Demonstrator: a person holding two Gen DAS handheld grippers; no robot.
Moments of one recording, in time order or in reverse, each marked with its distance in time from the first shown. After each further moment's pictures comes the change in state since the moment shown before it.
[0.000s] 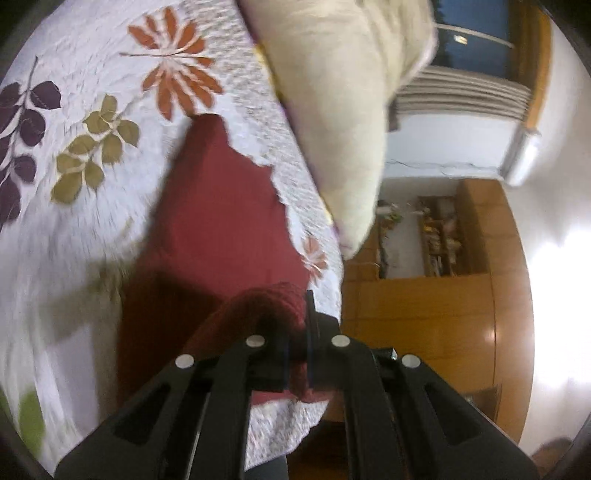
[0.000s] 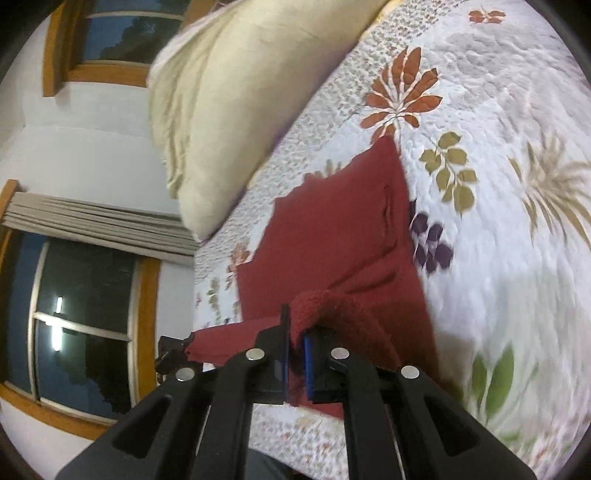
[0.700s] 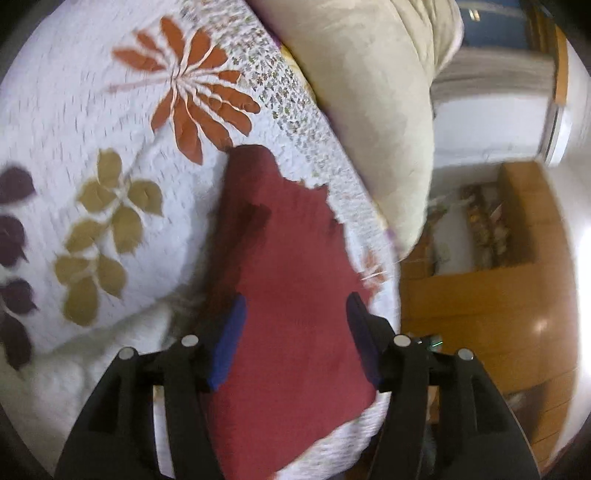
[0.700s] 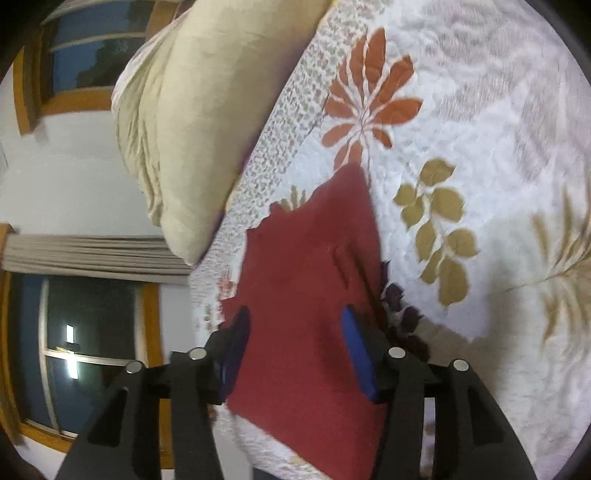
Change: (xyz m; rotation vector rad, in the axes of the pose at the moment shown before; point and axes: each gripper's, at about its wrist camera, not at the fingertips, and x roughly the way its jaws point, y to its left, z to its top) left arm 0.022 0.000 0.037 0.196 0.034 0.262; right arm 0.038 -0.054 0.065 0.087 0.017 0.009
